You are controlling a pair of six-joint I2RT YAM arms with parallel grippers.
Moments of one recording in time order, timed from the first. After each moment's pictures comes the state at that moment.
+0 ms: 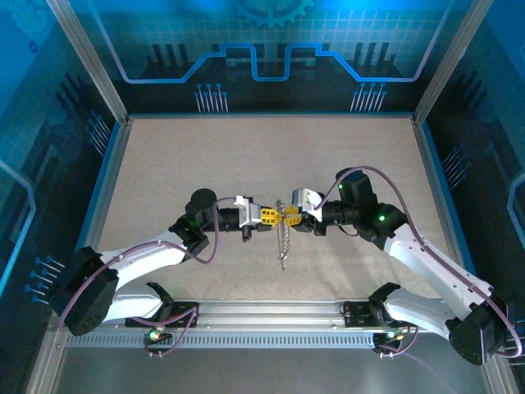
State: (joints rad) left arm -0.65 1.24 0.54 0.68 0.80 0.23; right arm 0.56 1.03 0.85 -0.41 -0.70 -0.58
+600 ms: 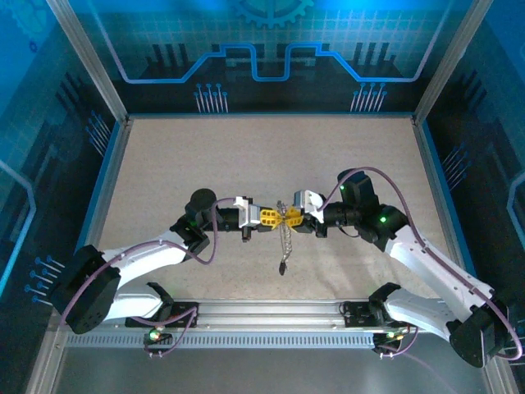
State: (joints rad) left arm -0.65 1.26 0.54 0.72 0.84 0.23; right arm 0.56 1.01 0.84 -0.40 -0.75 -0.58
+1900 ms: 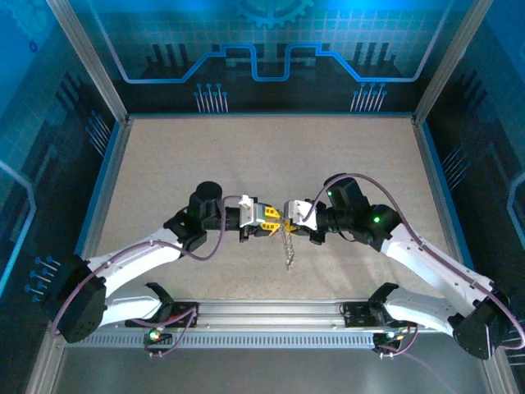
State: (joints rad) left arm -0.65 1.19 0.65 0.28 0.77 0.38; right arm 0.67 1.05 0.90 -0.57 -0.50 -0.68
